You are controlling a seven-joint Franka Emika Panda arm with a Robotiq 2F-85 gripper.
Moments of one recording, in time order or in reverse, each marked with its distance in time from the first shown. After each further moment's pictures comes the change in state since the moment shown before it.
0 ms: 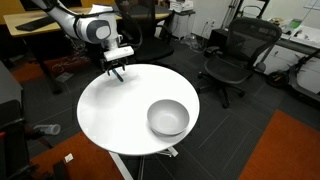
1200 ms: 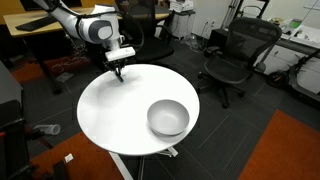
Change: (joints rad) arm -0.012 0.008 0.001 0.021 -0.001 -0.024 0.013
